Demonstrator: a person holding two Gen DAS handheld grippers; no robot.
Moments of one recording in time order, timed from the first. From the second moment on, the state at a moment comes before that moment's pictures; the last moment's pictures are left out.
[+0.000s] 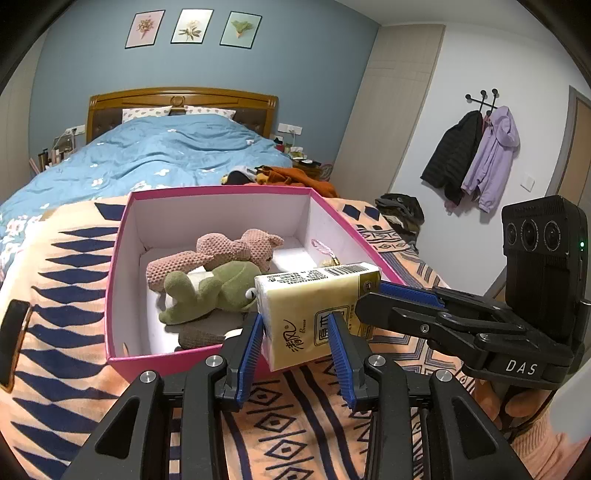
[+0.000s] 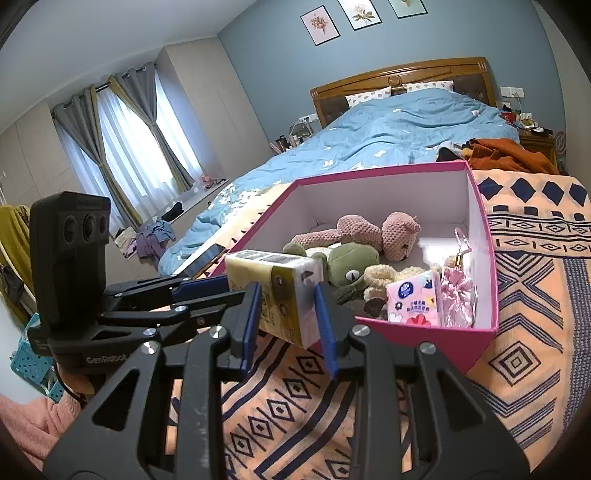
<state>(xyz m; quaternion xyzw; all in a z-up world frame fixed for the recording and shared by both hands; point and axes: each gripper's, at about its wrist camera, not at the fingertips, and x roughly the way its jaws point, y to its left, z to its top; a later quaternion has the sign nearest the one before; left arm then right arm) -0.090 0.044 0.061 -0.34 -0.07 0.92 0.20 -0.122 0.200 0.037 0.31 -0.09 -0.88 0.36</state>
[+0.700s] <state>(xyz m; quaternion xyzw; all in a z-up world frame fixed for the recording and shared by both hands) -0.110 0.041 0.060 -0.34 -0.07 0.92 0.19 -0.142 0.196 0.033 0.32 -0.09 -0.87 0.36</state>
